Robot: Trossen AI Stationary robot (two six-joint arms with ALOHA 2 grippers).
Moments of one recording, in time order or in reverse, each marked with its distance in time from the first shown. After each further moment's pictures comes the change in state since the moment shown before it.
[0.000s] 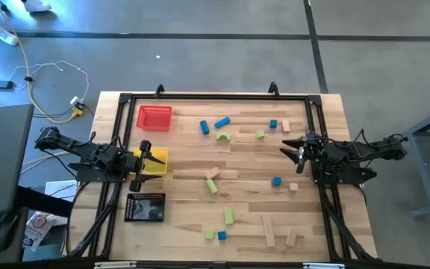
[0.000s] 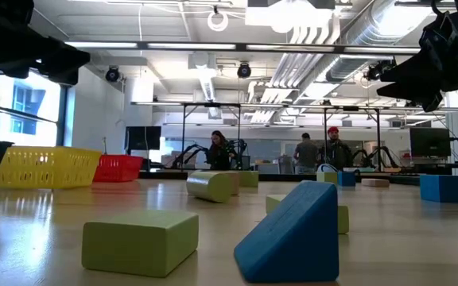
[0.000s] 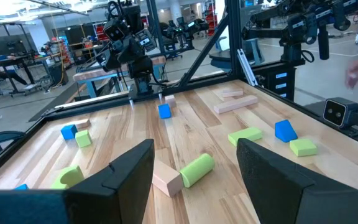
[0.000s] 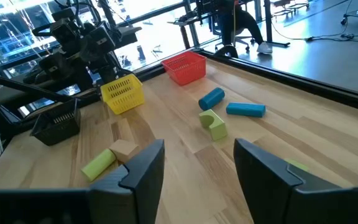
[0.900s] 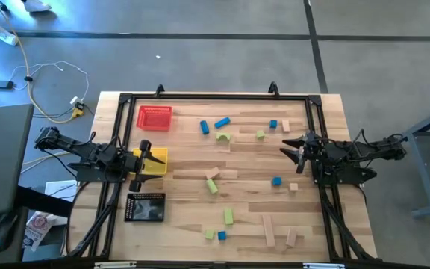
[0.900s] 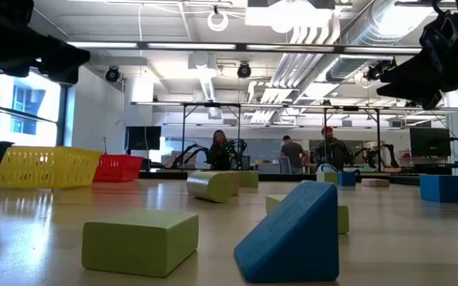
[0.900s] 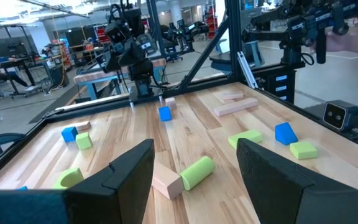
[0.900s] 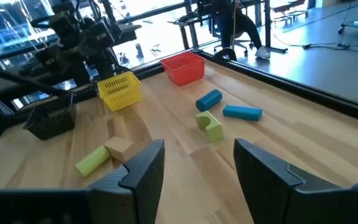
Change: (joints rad) left arm 0.000 0.000 0.000 0.010 0.000 0.000; right arm 0.000 0.000 0.000 0.000 0.004 -0.057
